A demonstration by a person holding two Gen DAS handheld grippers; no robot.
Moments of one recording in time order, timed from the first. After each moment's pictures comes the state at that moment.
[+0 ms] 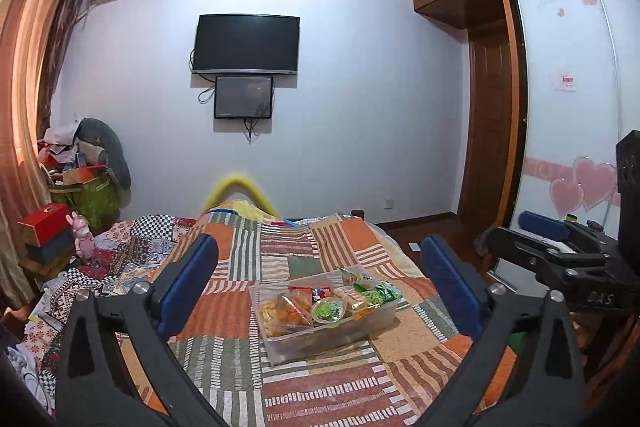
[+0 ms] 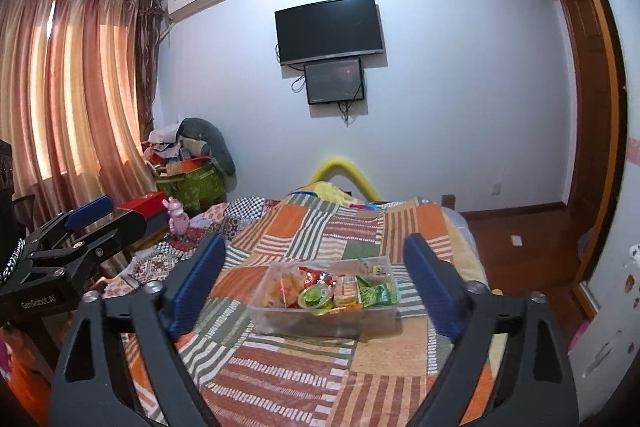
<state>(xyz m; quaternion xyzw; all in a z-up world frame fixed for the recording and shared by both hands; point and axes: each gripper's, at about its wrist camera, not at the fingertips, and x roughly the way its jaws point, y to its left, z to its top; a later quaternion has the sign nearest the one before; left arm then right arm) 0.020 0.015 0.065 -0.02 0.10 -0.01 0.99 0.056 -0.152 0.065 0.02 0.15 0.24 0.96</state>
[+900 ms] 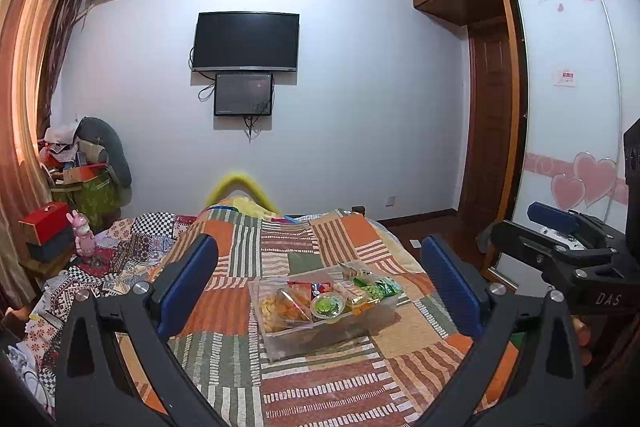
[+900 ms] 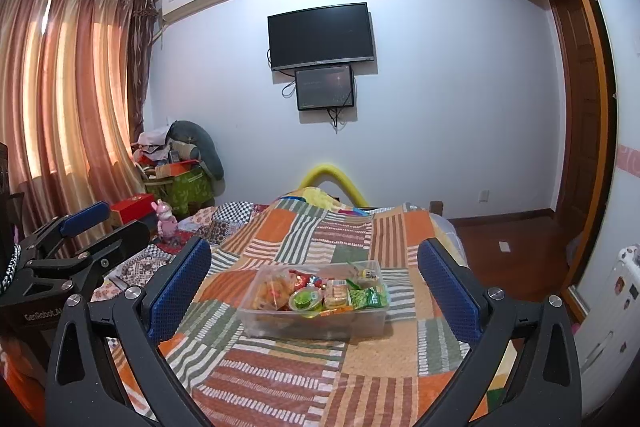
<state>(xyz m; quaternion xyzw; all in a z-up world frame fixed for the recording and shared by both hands) 0.019 0.011 0.057 -0.02 0.10 -0.01 0.99 0.039 -0.153 0.067 0.01 0.14 0.22 0.96</state>
